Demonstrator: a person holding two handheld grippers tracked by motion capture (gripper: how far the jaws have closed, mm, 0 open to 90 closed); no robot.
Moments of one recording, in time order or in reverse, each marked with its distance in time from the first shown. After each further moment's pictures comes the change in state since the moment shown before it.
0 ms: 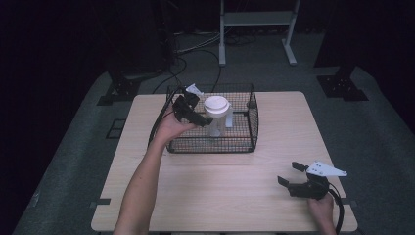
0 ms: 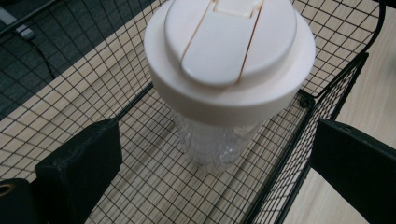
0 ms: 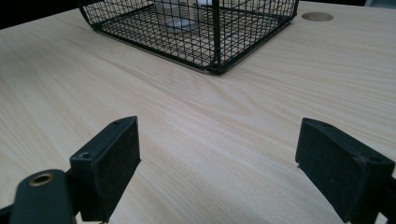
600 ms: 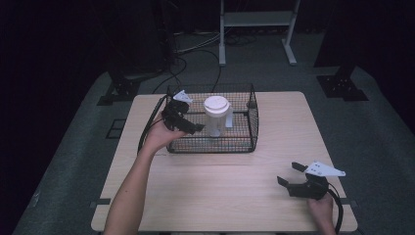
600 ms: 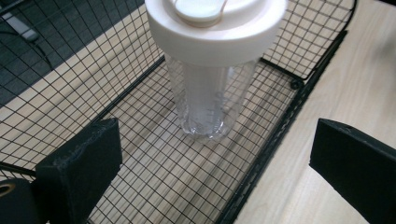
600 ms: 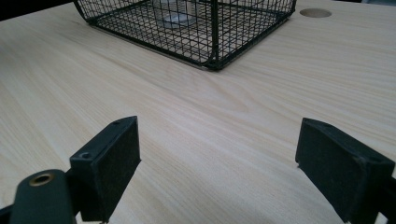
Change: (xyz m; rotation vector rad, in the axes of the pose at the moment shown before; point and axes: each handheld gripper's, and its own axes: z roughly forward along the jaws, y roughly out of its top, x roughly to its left) left arm -0.006 -0.028 -0.029 -0.033 -0.003 0.005; right arm 0.002 0.000 0.001 0.018 -0.016 -0.007
